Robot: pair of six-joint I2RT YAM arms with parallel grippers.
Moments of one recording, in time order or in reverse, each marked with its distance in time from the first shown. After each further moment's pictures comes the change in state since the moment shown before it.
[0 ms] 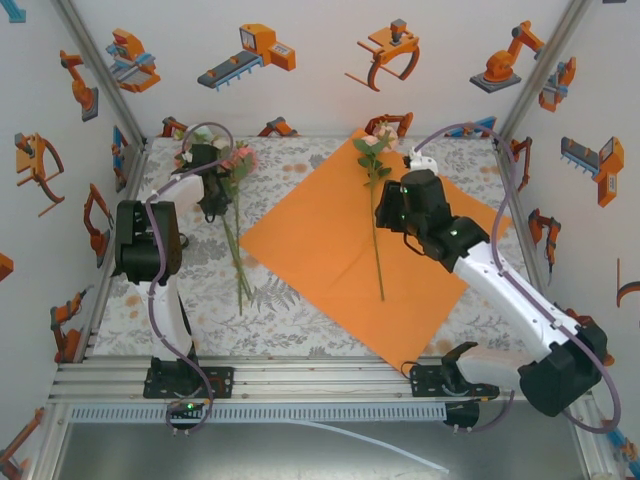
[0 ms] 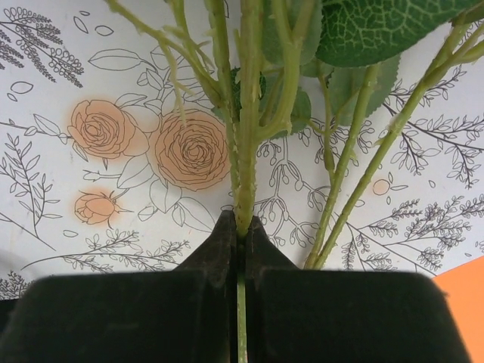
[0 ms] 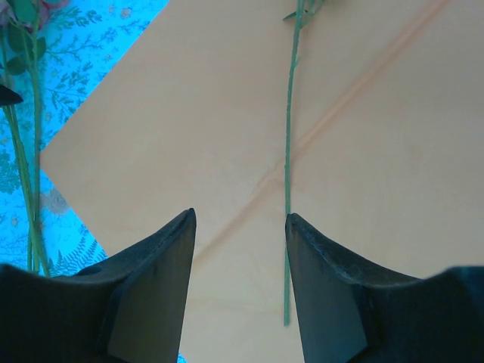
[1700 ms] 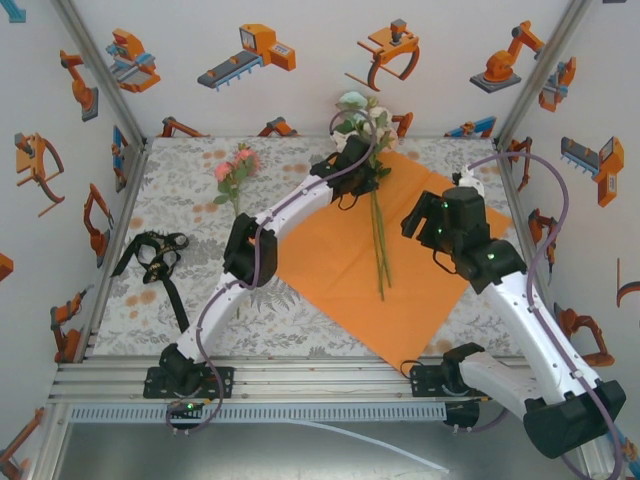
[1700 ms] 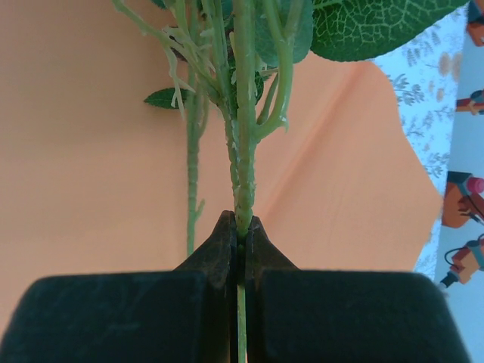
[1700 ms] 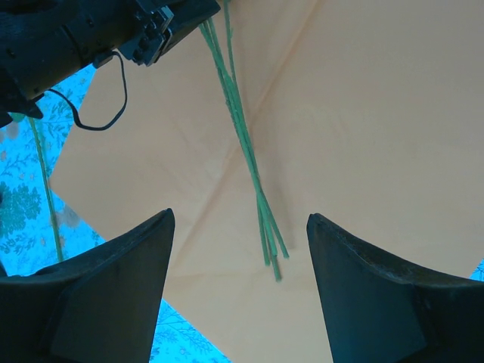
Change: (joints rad) left arm -0.653 0.558 0.999 -0.048 0.061 -0.440; right arm -0.184 -0.213 -0.113 -0.142 -0.079 0.152
